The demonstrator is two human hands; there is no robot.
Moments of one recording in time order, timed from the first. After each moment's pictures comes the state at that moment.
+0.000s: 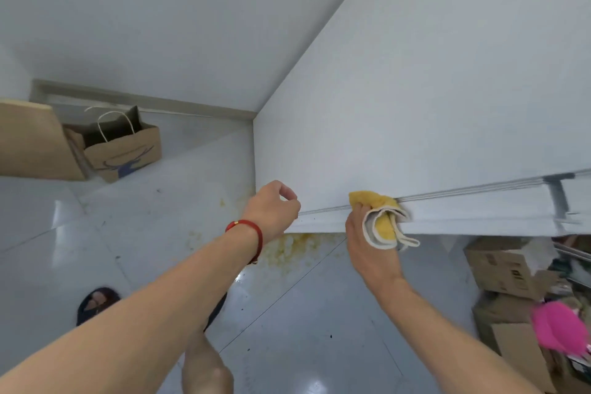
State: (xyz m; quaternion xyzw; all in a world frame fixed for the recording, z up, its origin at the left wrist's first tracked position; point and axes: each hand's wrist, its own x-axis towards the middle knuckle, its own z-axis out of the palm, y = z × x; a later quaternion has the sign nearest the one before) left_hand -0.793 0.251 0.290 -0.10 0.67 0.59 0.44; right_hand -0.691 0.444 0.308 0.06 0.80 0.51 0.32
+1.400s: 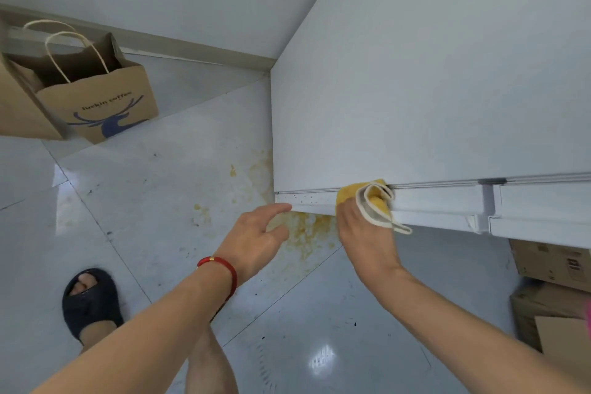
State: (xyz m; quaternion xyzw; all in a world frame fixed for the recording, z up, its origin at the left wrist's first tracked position) left_hand -0.735 0.246 0.088 -0.01 0.69 0.54 0.48; right_hand -0.703 0.443 0.134 -0.10 0.74 0.56 0.36
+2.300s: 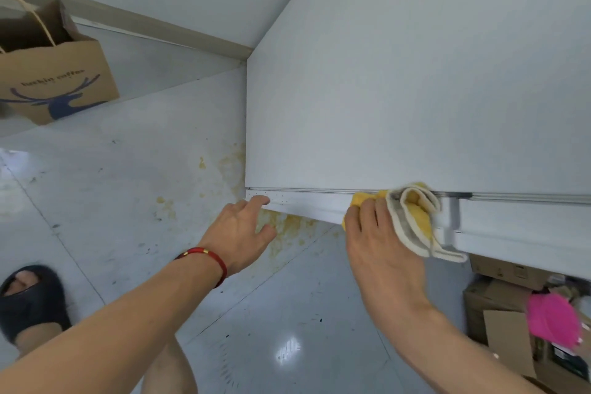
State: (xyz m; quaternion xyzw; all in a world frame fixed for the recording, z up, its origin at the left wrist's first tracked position) left_hand -0.739 0.282 0.061 0.10 0.79 0.42 0.42; right_hand -0.688 0.450 0.207 -0.04 0.84 0.44 0.32
